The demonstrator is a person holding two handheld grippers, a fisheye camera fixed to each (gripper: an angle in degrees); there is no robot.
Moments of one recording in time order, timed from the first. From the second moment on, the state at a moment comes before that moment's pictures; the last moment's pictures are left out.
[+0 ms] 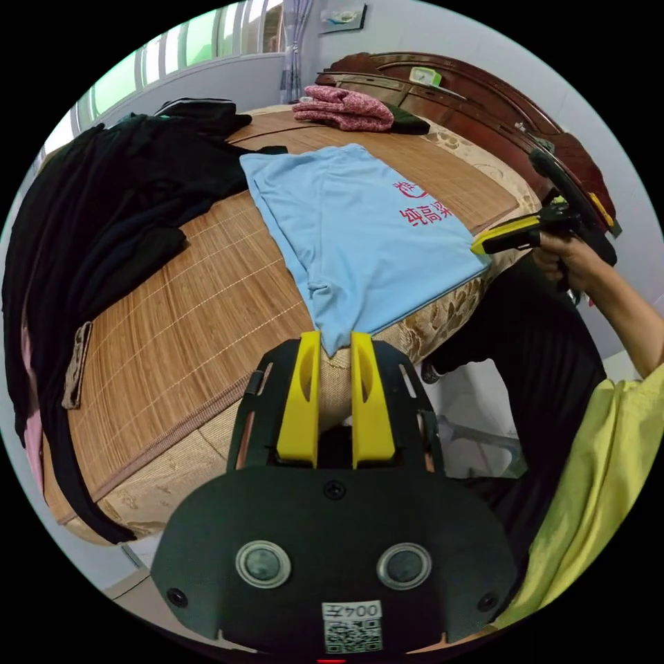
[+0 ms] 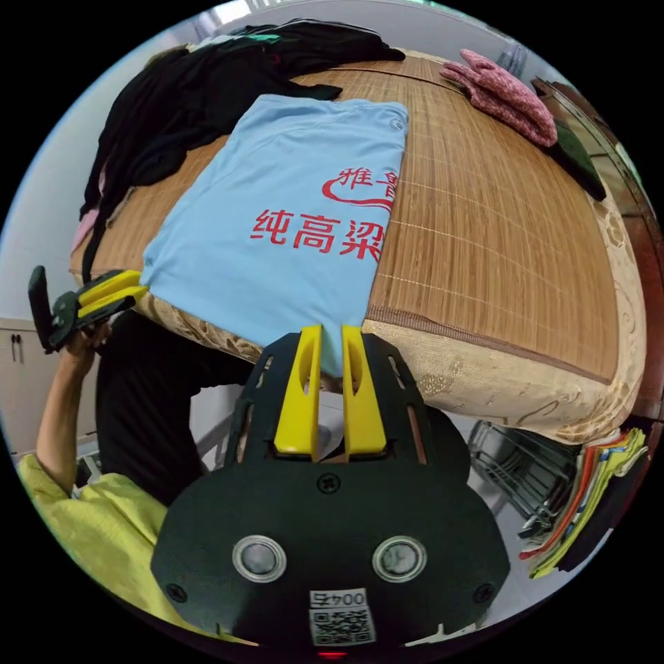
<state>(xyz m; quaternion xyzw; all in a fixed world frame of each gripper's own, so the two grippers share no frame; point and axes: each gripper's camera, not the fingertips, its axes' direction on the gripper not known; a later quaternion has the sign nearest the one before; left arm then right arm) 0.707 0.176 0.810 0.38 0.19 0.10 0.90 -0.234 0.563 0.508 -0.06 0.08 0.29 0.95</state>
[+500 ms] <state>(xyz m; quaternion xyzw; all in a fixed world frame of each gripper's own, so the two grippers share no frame) 0.811 0.175 0.731 0.46 0.15 0.24 0.84 -0.157 0.687 0.514 0.07 -0.21 0.47 0.85</state>
